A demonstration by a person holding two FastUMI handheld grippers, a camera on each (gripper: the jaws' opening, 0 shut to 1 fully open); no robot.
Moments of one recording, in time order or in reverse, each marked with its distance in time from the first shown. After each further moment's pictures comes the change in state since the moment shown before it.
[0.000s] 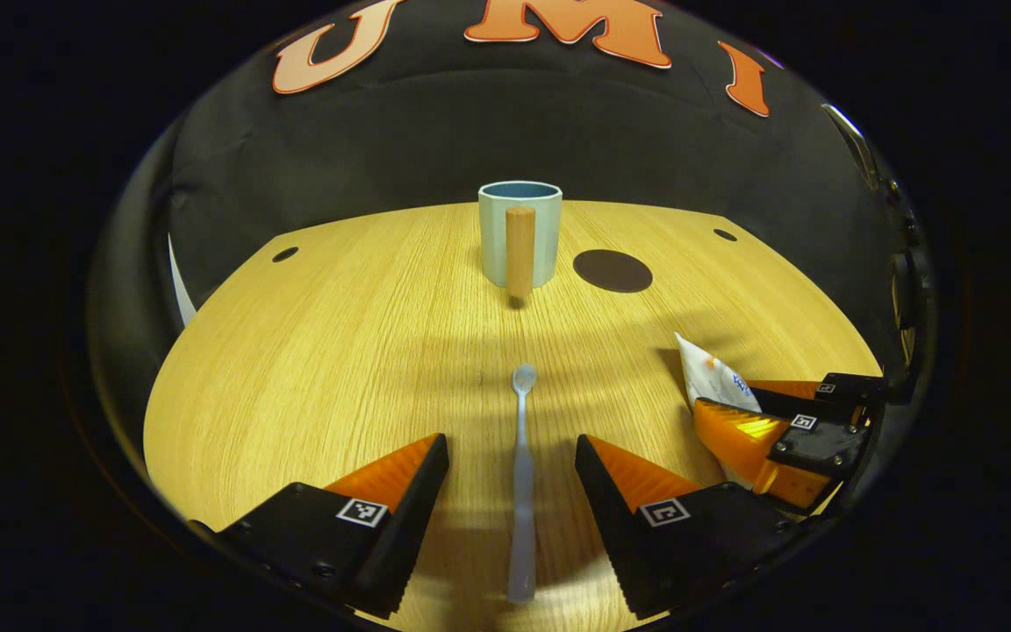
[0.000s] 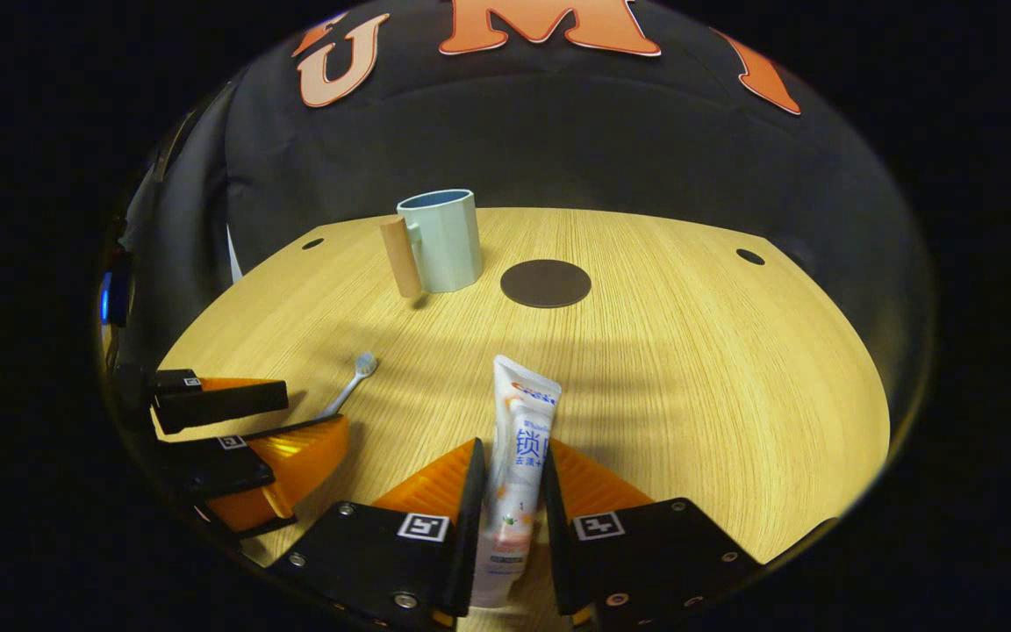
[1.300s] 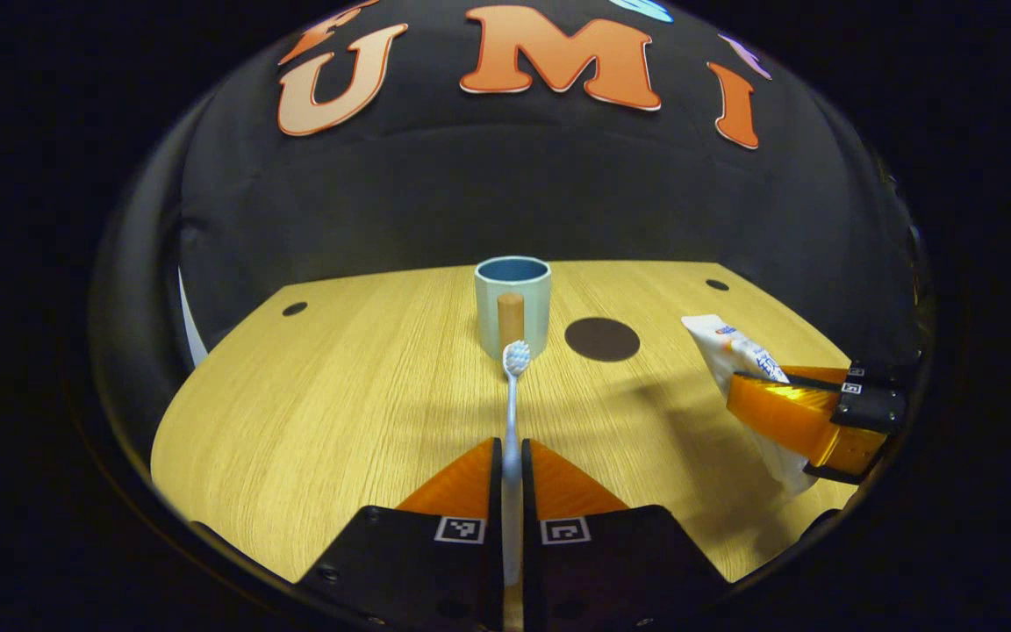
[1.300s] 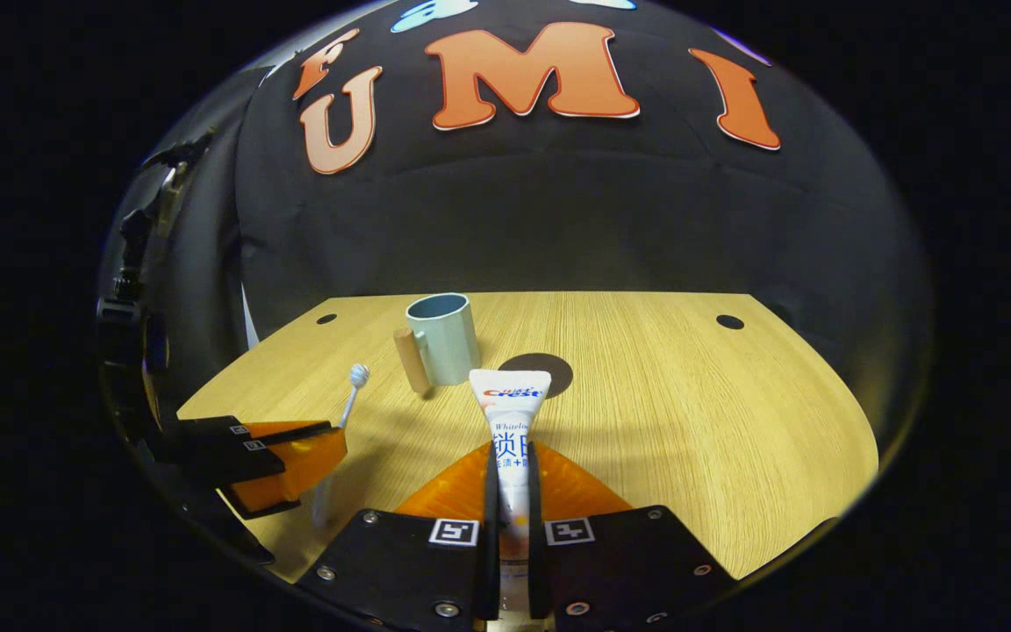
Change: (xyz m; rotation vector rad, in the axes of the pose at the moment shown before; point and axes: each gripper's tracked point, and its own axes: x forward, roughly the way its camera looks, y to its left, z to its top) left arm 0.002 0.028 0.027 0.024 -0.259 0.021; right arm -0.046 -0.011 0.066 0.032 -0.247 0.013
